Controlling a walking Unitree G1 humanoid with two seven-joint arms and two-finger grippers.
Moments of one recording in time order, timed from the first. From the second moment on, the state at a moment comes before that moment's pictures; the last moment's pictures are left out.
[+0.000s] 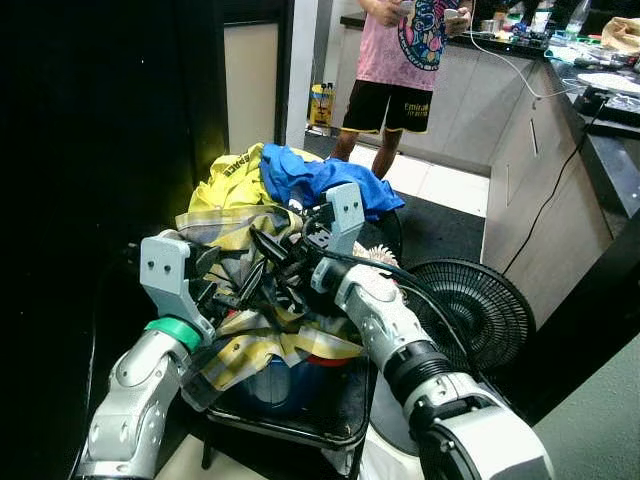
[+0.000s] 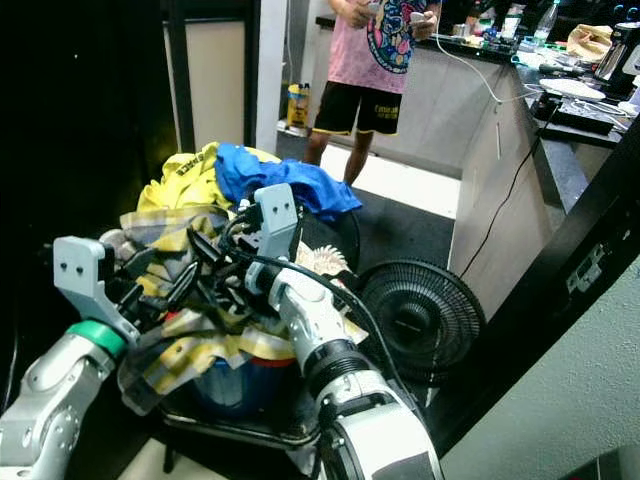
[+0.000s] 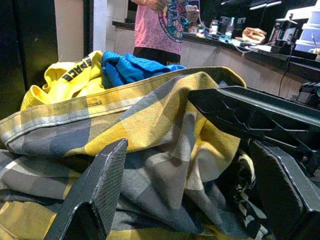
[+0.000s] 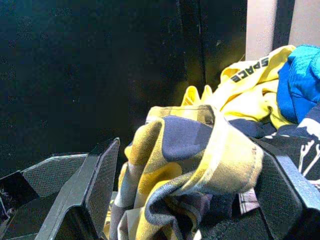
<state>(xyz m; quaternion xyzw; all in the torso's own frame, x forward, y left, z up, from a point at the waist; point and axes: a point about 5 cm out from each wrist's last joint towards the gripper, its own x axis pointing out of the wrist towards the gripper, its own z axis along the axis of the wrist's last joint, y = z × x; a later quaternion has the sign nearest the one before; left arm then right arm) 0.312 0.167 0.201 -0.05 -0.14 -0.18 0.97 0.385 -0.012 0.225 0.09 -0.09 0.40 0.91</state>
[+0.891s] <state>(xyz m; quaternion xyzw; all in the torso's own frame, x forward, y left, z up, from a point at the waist) 0.312 0.167 0.201 -0.06 -0.14 -0.17 0.97 0.382 -0.005 0.227 0.10 -0.10 0.42 0.90</state>
